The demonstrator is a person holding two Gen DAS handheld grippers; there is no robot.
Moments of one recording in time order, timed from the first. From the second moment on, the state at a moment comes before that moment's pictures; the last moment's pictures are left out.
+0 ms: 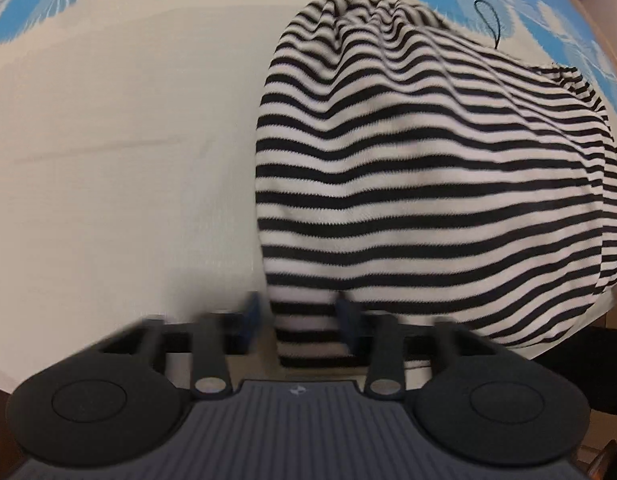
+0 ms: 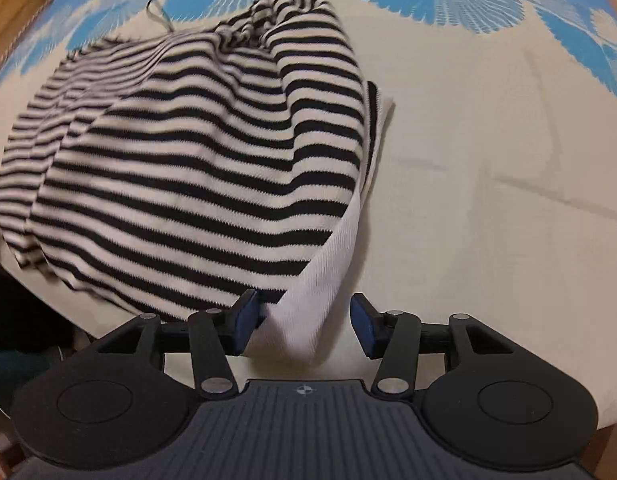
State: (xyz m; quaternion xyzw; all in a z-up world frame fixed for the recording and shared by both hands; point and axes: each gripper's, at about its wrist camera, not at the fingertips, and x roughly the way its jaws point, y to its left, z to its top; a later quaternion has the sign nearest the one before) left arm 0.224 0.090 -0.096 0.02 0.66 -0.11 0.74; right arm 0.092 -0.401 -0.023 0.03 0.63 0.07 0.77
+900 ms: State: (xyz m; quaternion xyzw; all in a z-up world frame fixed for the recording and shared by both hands) left arm 0.201 0.055 -0.052 0.09 0.59 -0.19 0.78; right arm 0.079 -0.391 0.015 0.07 0.57 0.12 0.81
